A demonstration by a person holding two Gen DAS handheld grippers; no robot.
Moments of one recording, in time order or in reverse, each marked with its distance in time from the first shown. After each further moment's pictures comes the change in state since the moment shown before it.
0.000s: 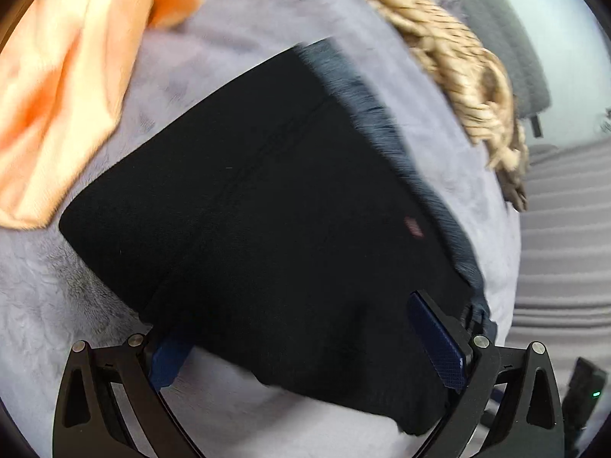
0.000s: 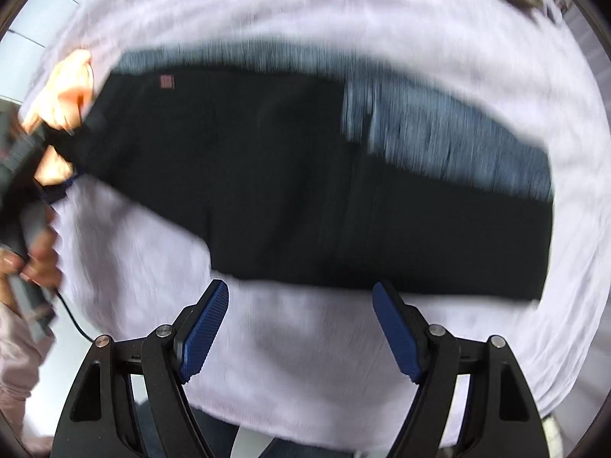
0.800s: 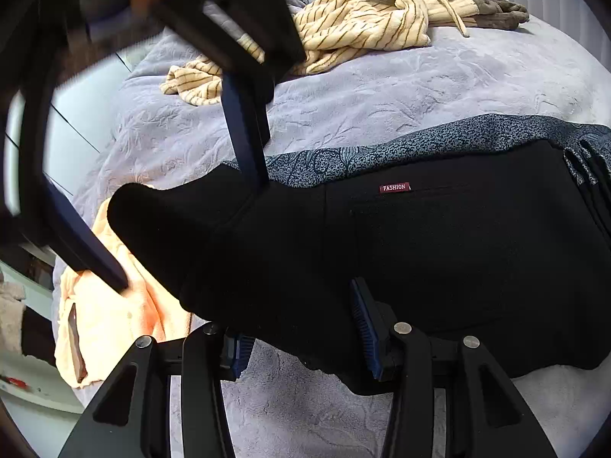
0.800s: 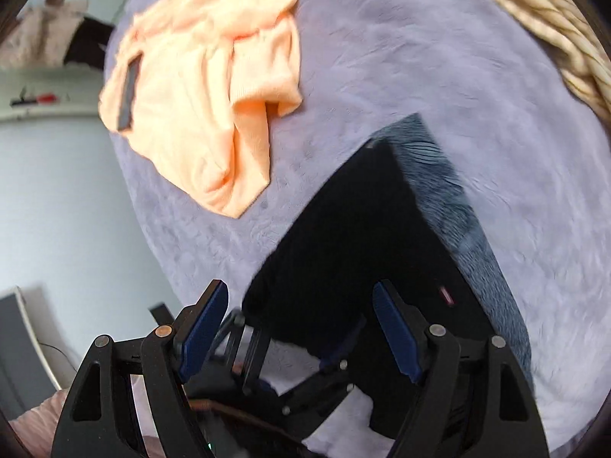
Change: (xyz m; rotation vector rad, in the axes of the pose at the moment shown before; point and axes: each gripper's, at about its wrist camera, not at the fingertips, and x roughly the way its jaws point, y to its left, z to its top) left arm 0.009 -0.110 -0.081 0.865 -0.332 0.692; right arm 0.031 0.266 0.188 -0.578 0.367 0.209
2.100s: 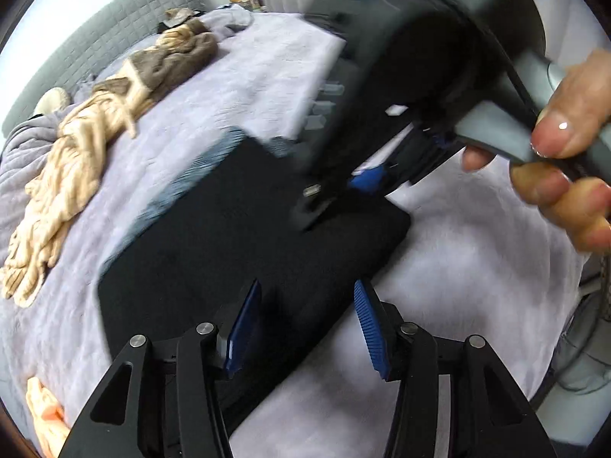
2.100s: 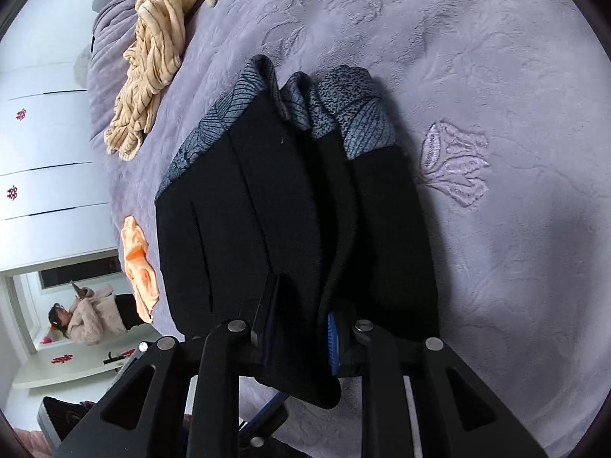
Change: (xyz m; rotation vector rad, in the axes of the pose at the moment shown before) left arm -0.134 -0.278 0.051 0.546 -0.096 -0.507; right arm 0.049 -0.341 -0.505 0.921 -0.649 0.459
